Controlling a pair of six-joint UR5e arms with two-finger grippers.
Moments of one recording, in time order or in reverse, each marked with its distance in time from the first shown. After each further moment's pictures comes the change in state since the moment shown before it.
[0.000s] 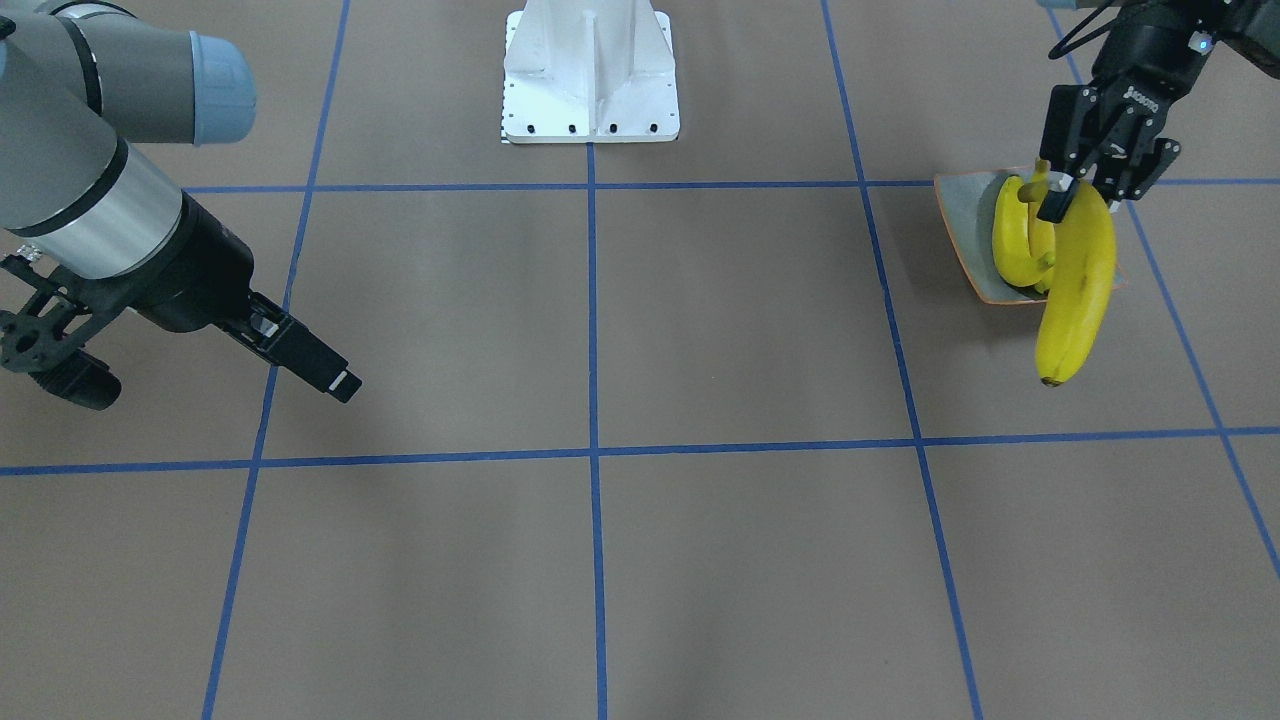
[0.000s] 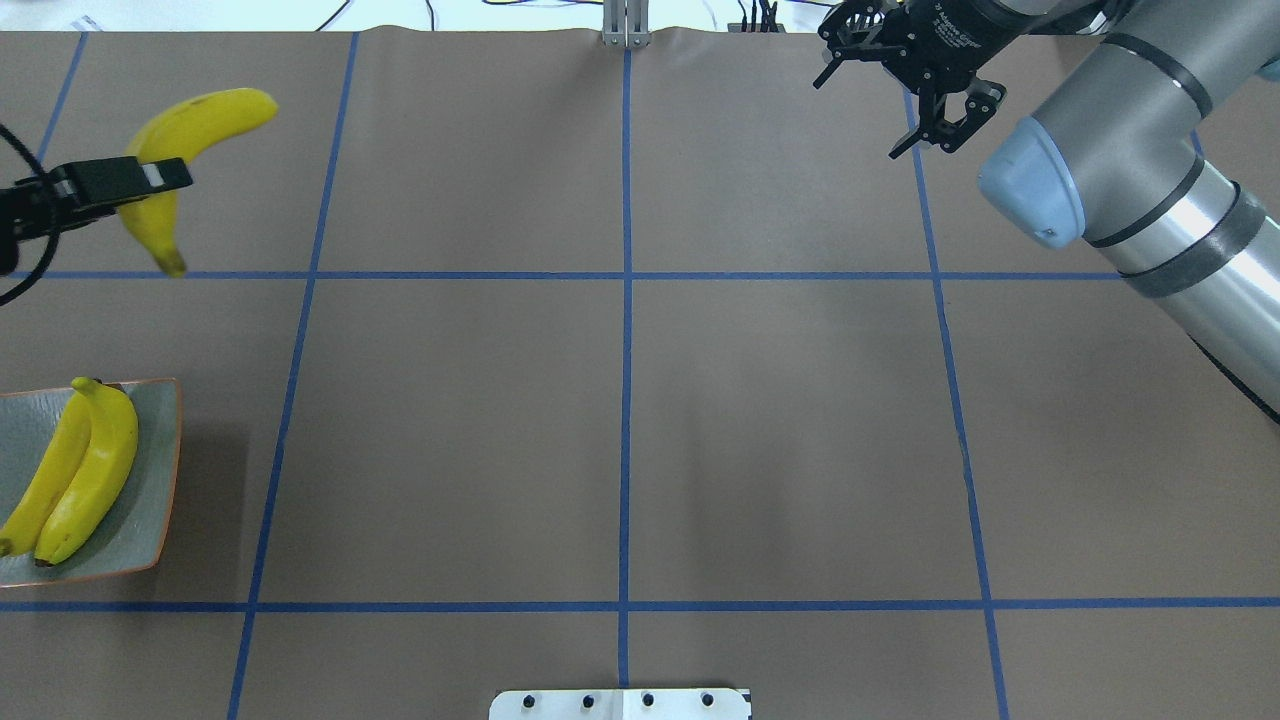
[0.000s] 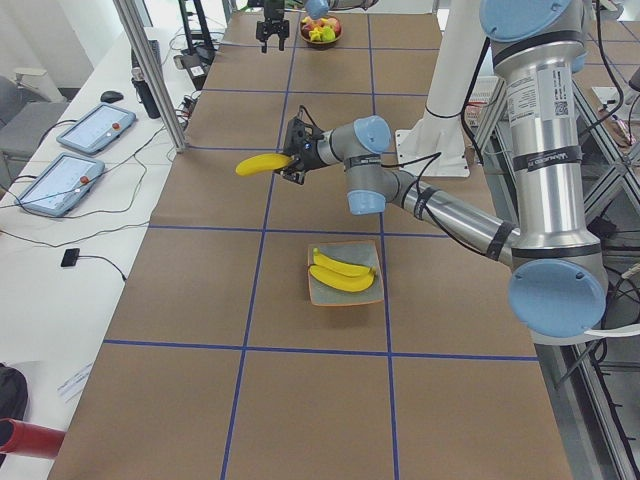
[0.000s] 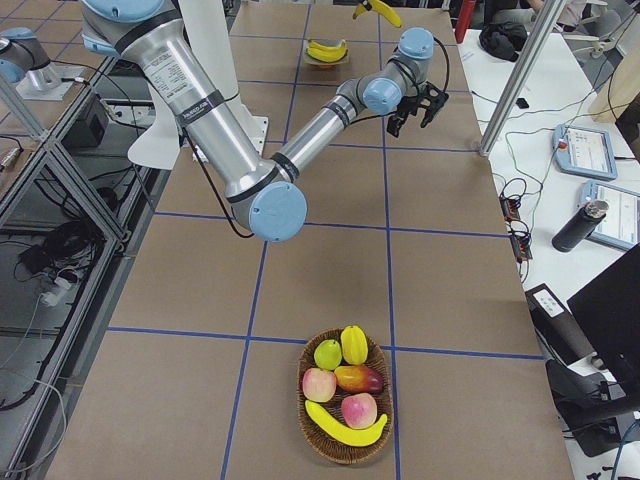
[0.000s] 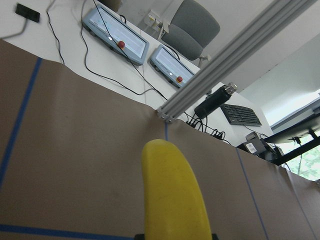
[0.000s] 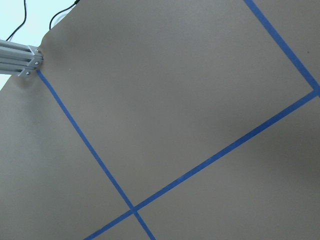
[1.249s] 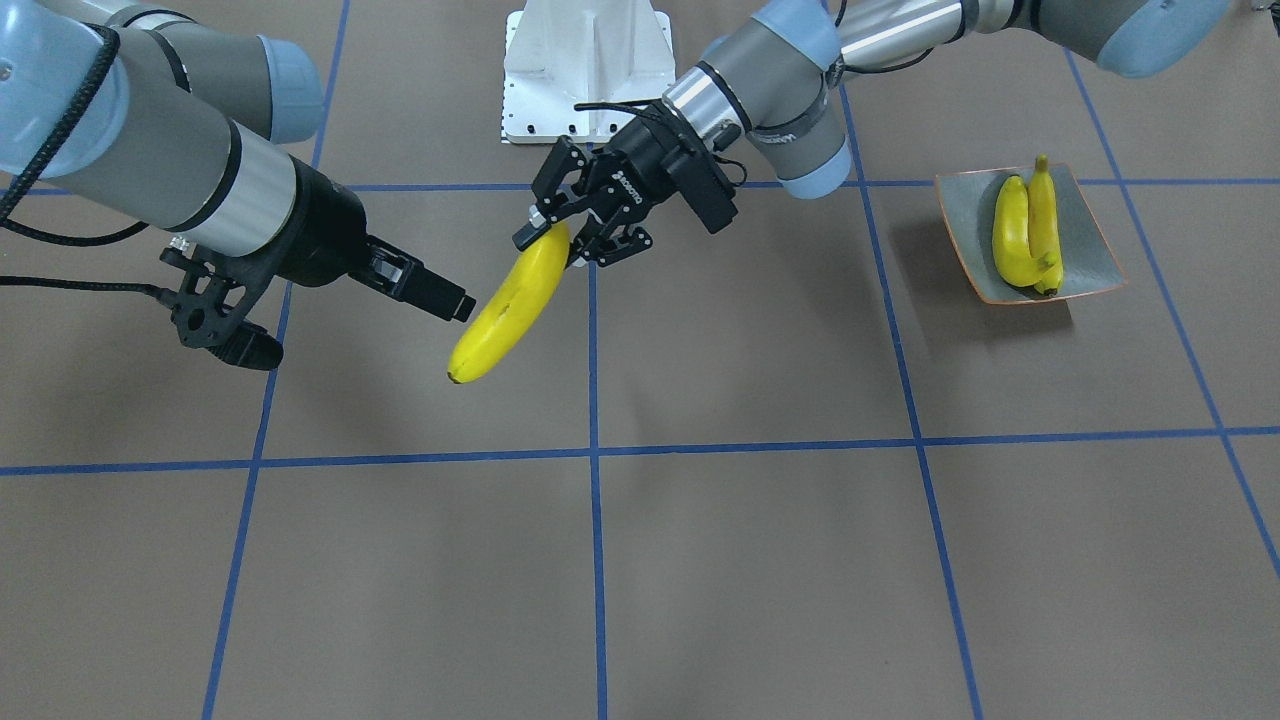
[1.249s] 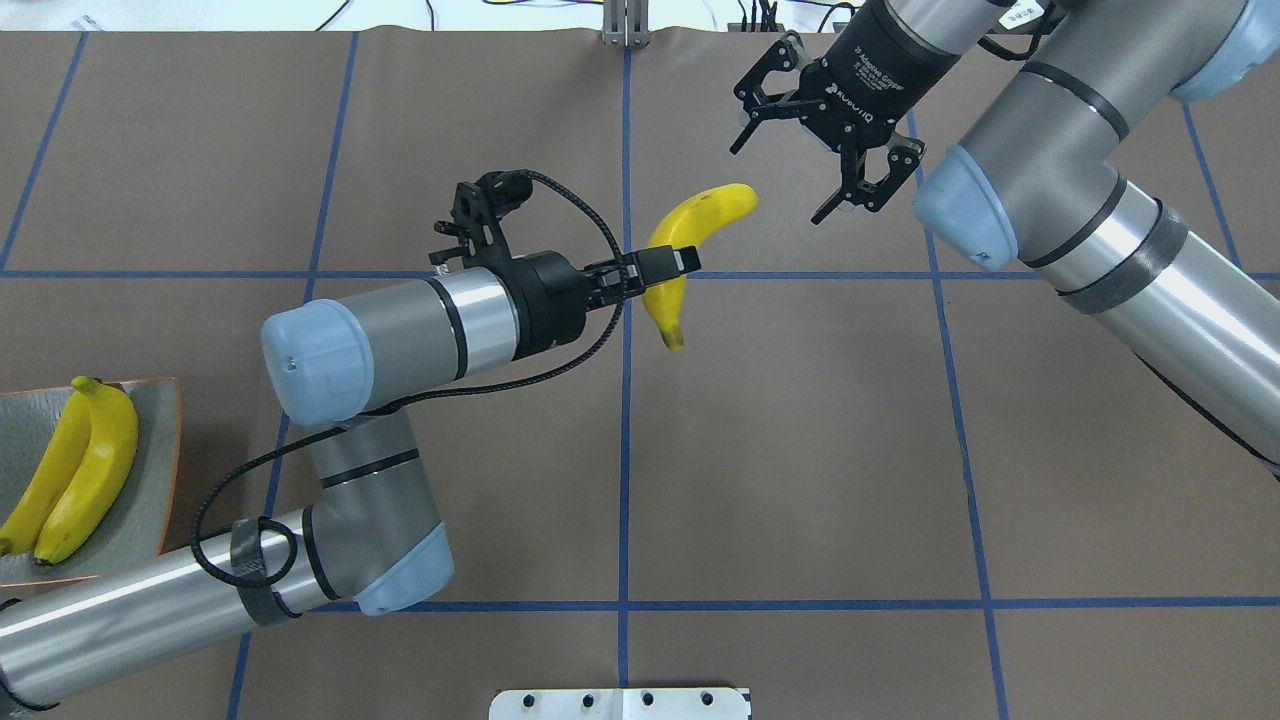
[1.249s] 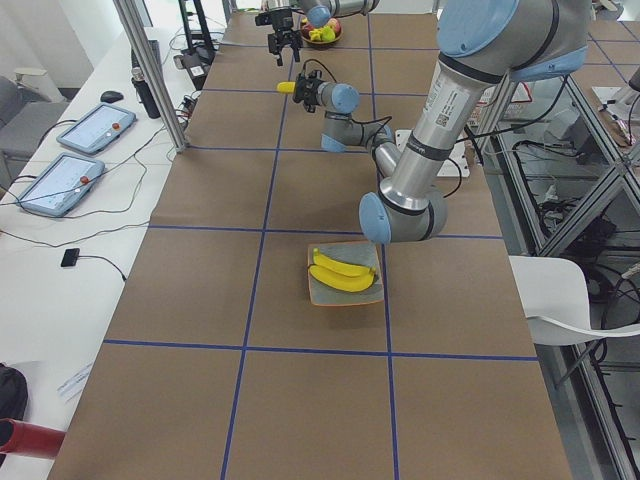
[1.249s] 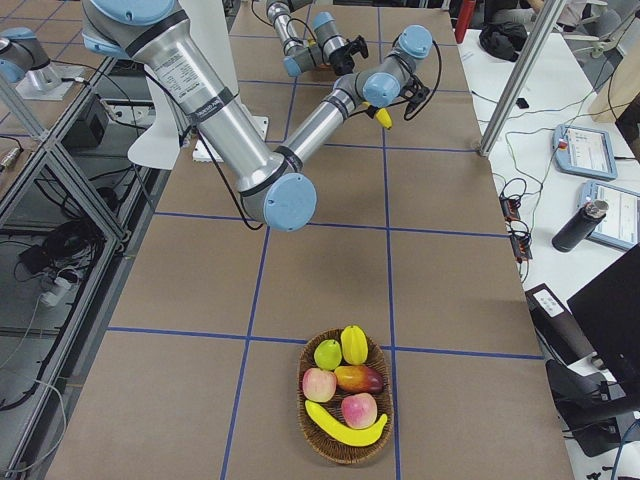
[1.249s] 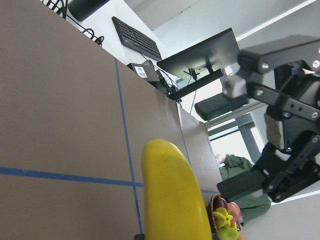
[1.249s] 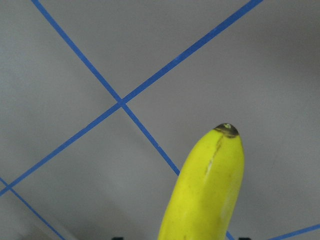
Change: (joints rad) left arm 0.409 -0.804 0.547 -0.209 0.074 -0.313; right arm -0.057 0.063 -0.040 0.001 0.221 0.052
